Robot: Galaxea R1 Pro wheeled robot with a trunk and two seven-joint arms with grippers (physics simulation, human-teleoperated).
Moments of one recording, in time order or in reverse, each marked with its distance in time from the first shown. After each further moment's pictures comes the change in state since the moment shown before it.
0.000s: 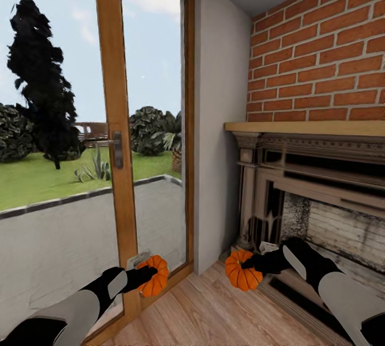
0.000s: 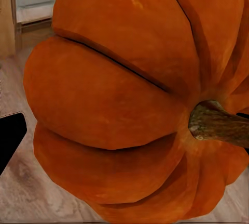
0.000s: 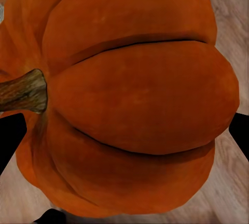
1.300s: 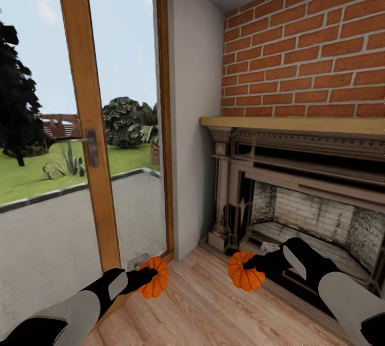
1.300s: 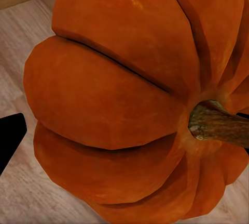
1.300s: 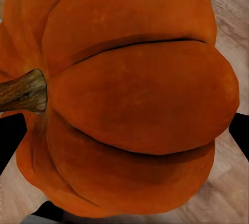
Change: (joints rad) left arm 0.000 -0.003 0.002 0.013 -0.001 -0.005 0.001; right arm 0.000 0.000 0.000 0.001 -0.001 0.001 -0.051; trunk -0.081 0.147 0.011
